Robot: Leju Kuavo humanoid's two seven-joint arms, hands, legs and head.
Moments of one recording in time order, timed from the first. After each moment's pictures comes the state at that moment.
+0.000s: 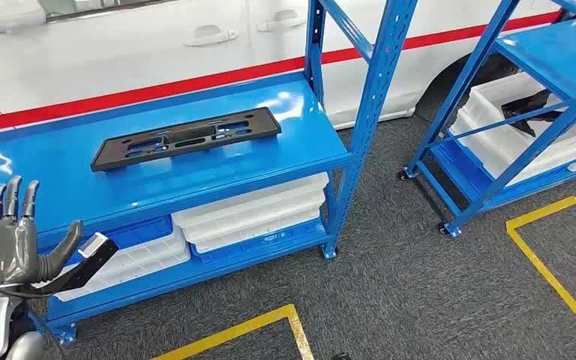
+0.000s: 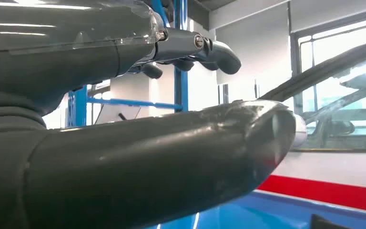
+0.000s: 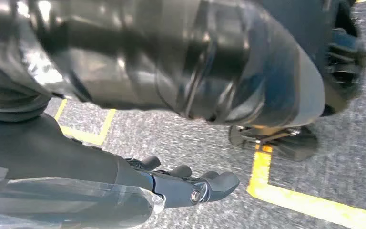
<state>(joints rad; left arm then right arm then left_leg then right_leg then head) -0.28 0.26 -0.44 -1.44 -1.33 0.14 0.16 -0.12 0.22 -0.92 -0.17 1.02 0.12 0.01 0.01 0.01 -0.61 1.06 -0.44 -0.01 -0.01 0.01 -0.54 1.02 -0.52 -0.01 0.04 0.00</state>
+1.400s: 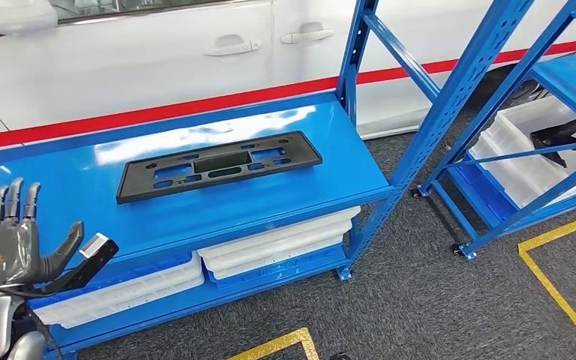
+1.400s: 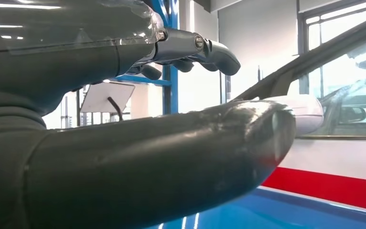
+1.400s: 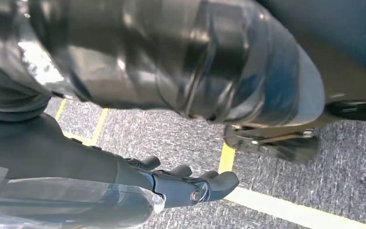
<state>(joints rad) -0.28 0.26 -0.44 -1.43 -1.33 0.13 0.16 -0.12 0.22 -0.92 -0.17 1.02 0.12 0.01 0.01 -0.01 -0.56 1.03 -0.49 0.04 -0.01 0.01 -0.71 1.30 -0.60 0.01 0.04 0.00</state>
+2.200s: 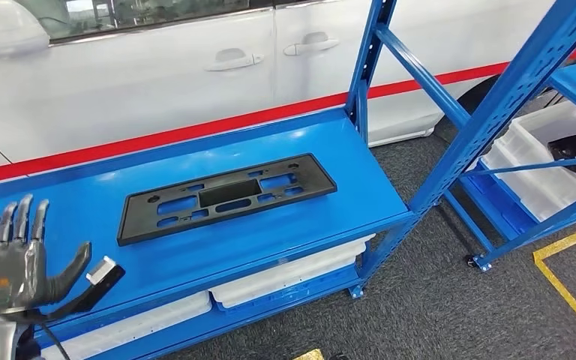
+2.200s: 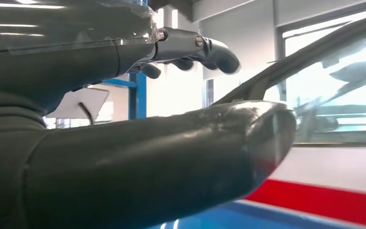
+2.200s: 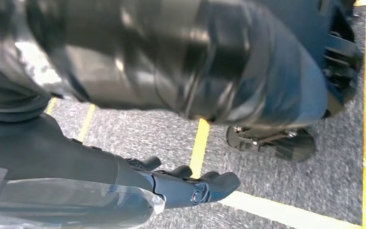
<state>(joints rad) -0.14 0.29 -0.44 -1.50 -1.35 0.24 0.14 -0.10 0.22 -0.91 -0.17 1.05 0.10 0.00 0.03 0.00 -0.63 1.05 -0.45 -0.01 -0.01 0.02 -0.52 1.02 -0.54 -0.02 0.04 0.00</state>
